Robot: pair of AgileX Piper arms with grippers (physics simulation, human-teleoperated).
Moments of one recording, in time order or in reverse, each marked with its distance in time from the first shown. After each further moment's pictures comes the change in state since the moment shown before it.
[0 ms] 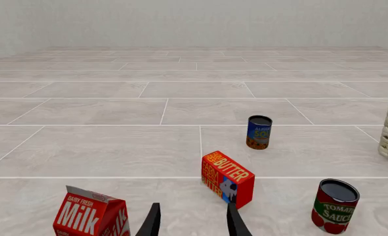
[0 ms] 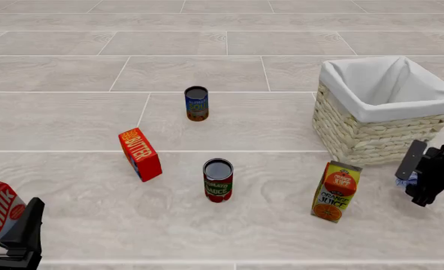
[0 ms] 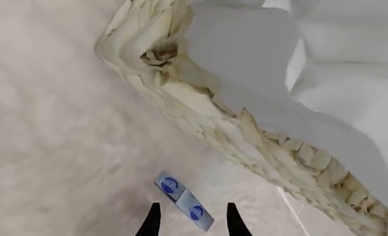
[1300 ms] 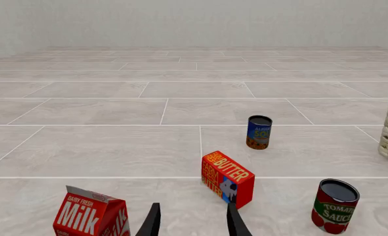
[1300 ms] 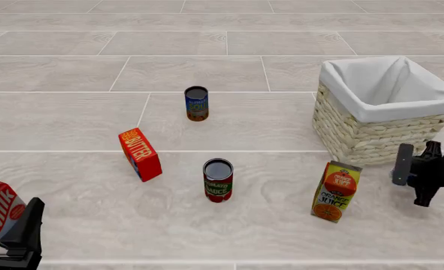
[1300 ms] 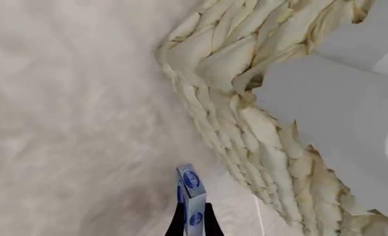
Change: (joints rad) left arm 0.000 0.000 0.000 0.000 0.000; right arm 0.031 0.003 -0.018 0.041 -0.064
